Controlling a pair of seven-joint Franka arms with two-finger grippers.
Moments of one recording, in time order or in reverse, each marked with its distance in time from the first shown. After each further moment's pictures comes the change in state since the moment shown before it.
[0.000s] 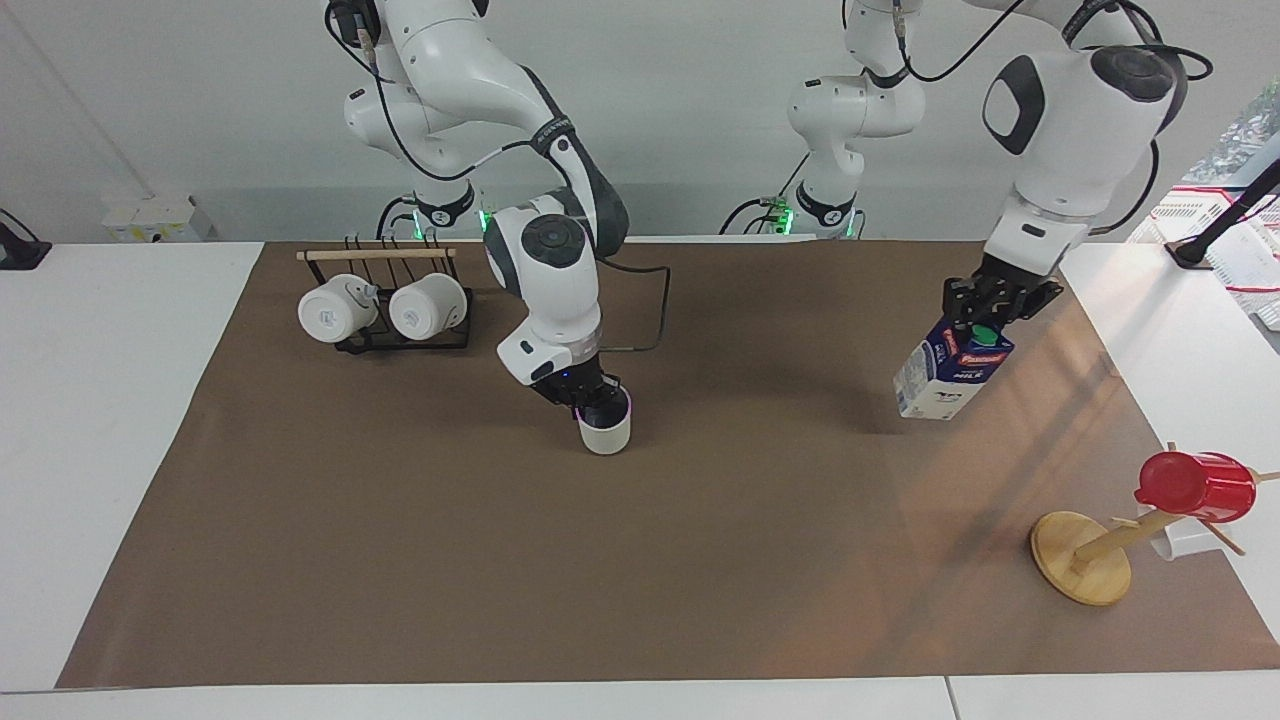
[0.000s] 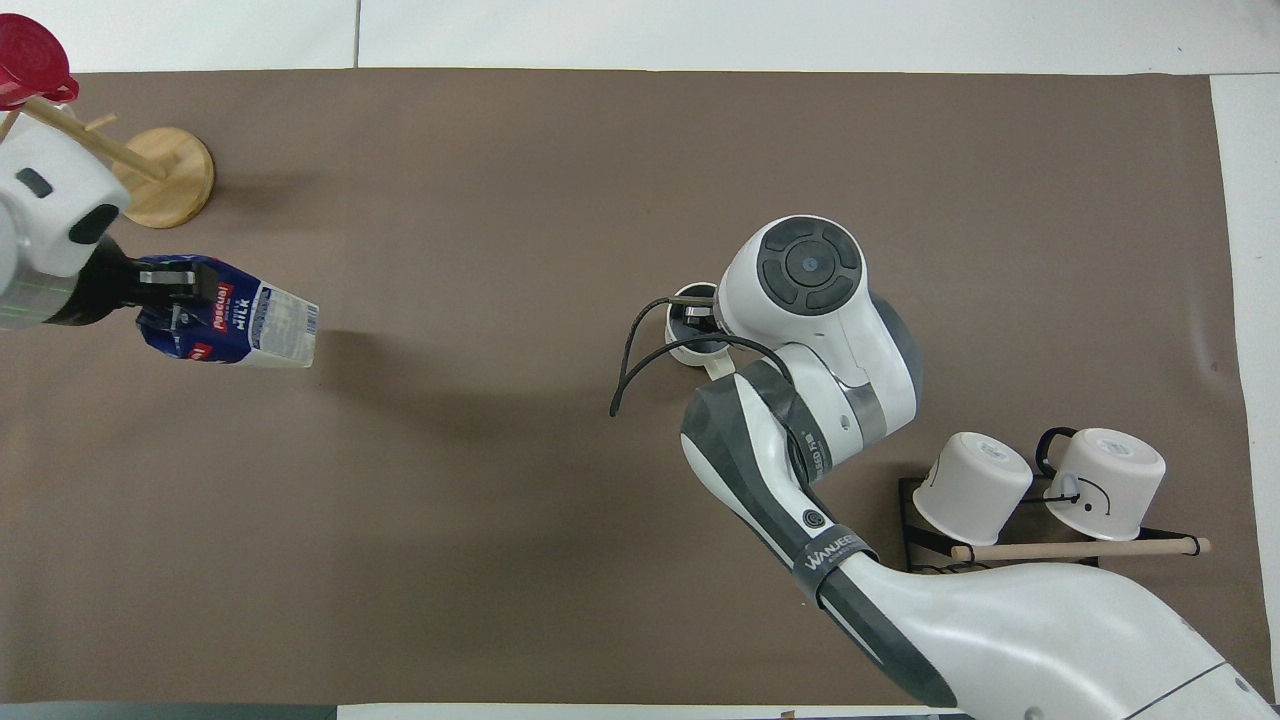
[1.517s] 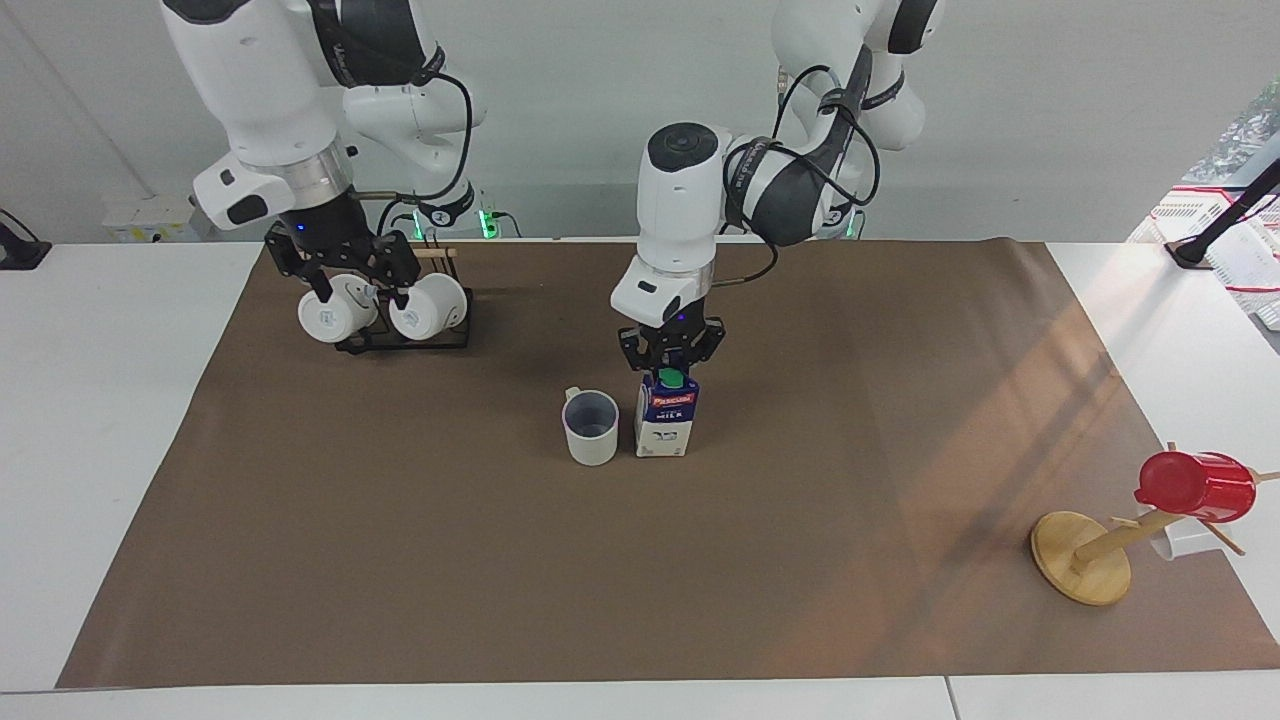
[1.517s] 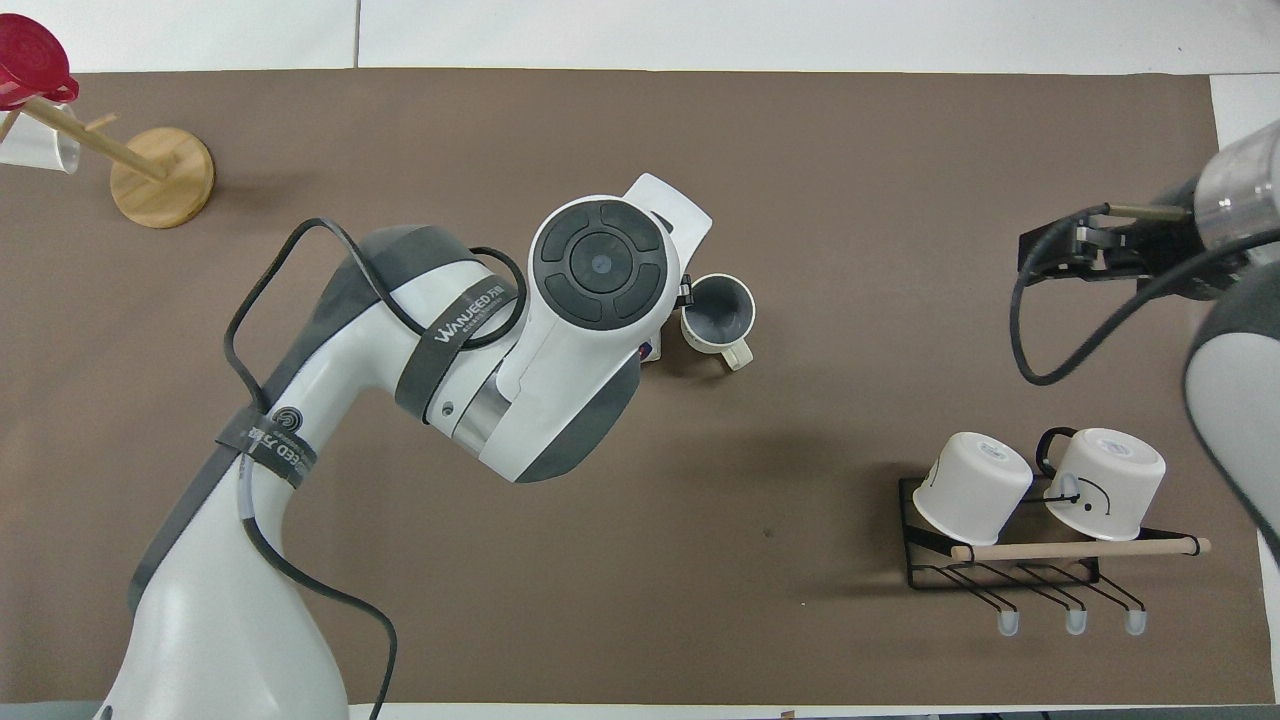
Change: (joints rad) left arm -0.520 0.414 -0.011 0.329 0.065 0.099 -0.653; right arm -0.373 -0.351 -0.018 0.276 -0.001 -0.691 -0.429
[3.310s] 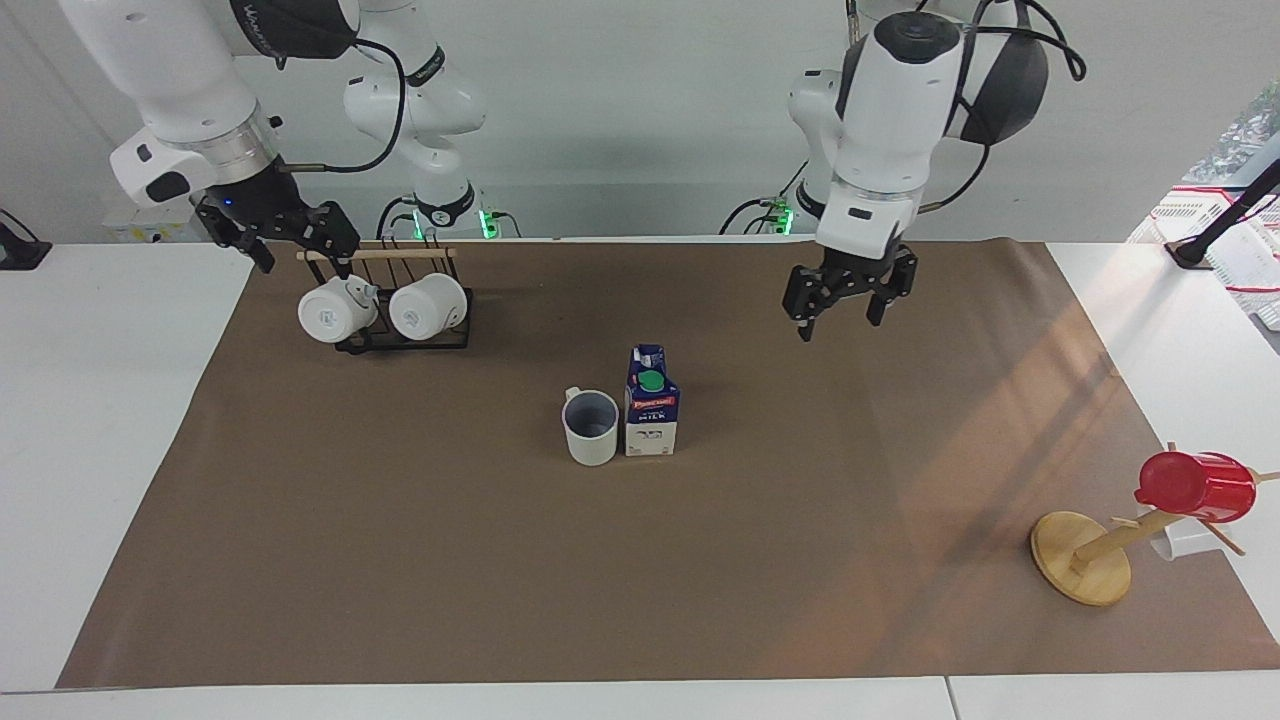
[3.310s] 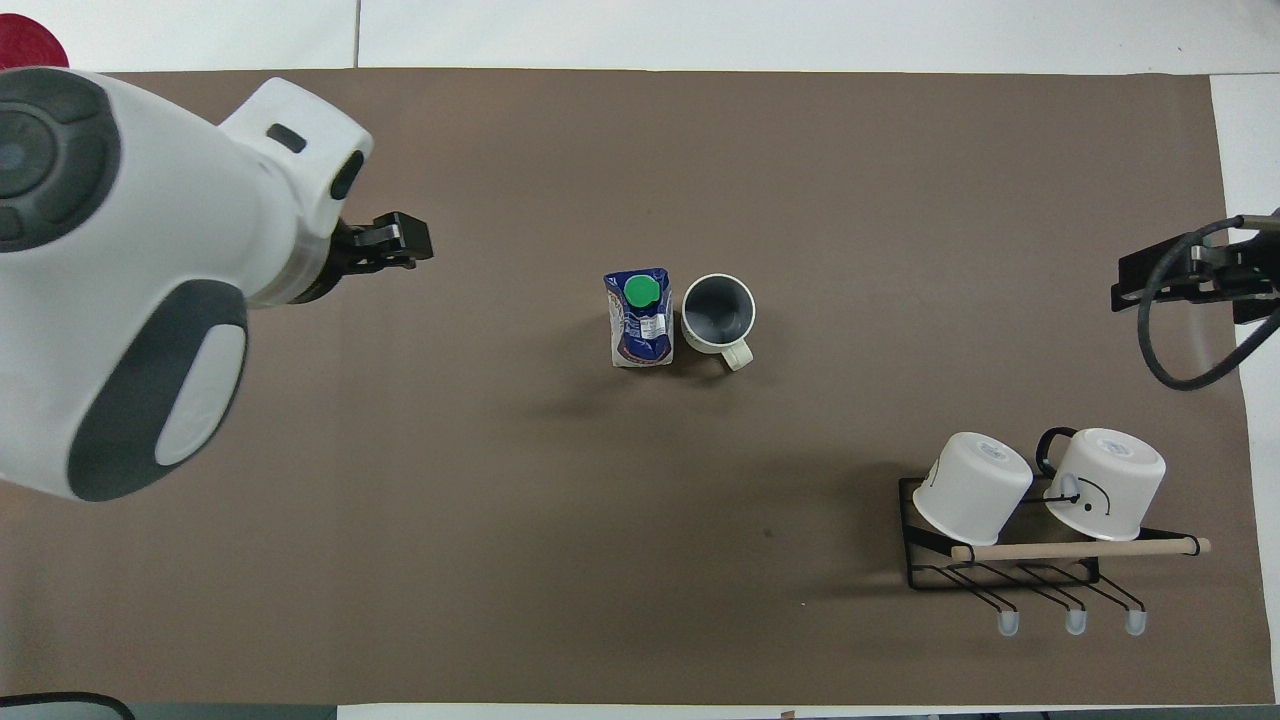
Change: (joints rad) left arm 0.331 -0.334 0.037 -0.148 -0.015 -0.202 0.345; right arm -0.095 0.005 0.012 0.008 0.001 -0.044 -0.101
